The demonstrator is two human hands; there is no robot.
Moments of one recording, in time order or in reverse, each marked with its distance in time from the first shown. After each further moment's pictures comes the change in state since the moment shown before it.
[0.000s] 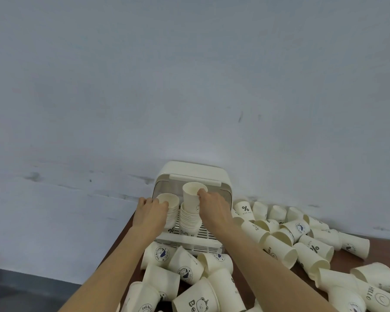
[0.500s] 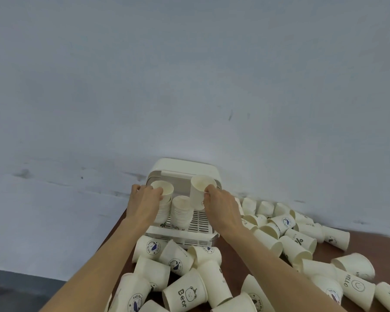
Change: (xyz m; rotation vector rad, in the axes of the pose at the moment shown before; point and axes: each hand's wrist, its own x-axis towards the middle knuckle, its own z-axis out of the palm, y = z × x) left_hand 0.007 0.001 -0.014 -0.164 0.219 -0.040; right_hand -0.029 0.027 -0.023 0.093 0.148 0.073
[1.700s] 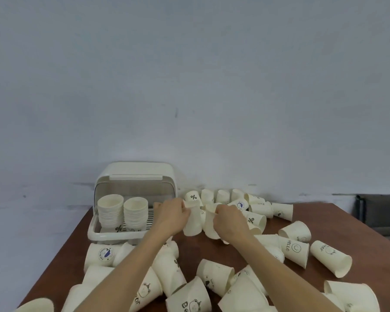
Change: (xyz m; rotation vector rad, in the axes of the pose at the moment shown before) left_hand -0.018 0.190 -0.026 -0.416 -0.275 0.055; right_hand -0.075 0.122 -0.052 -0.051 -0.224 0.421
